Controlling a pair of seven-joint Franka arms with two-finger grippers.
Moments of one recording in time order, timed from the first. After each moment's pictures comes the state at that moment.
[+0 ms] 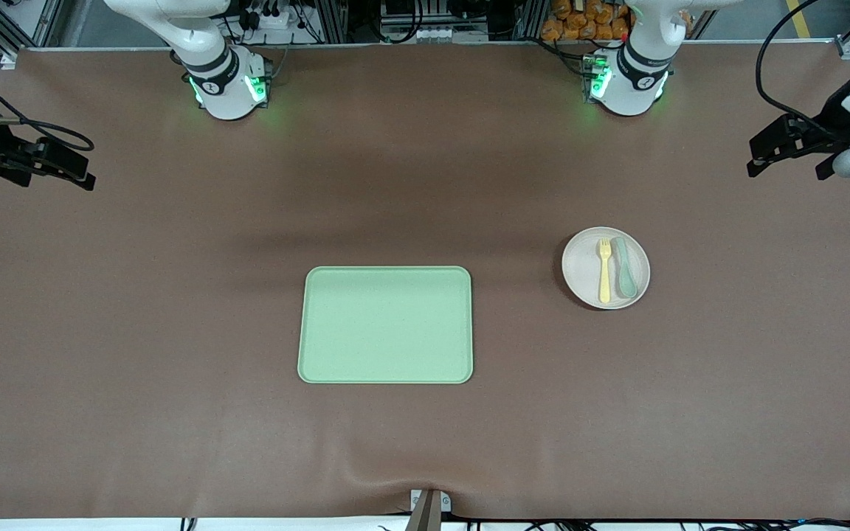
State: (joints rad) left arm 0.00 -0.11 -0.07 -1.65 -0.02 1.56 -0.02; right arm -0.01 0.03 0.05 -1.46 0.03 1.40 0.13
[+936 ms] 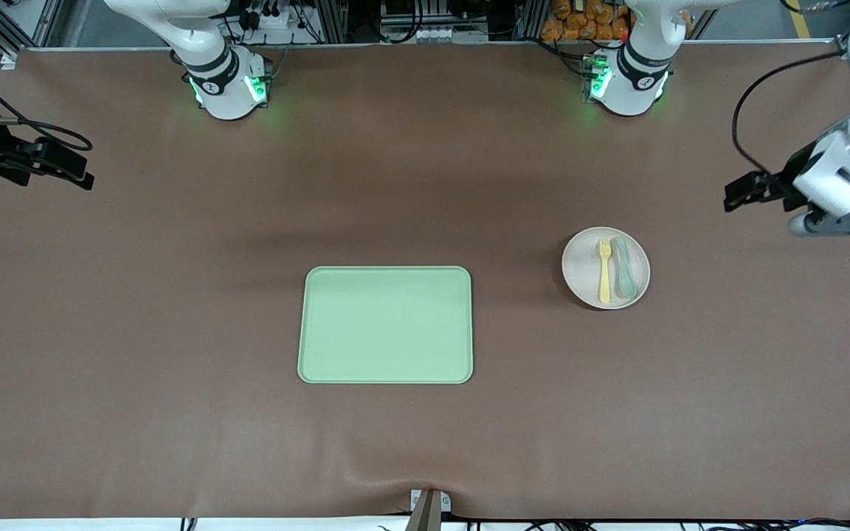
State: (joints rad) left arm 0.04 -0.03 -0.06 -1.92 0.00 1.81 -0.03; right arm -0.01 0.03 0.05 -1.46 0.03 1.40 0.13
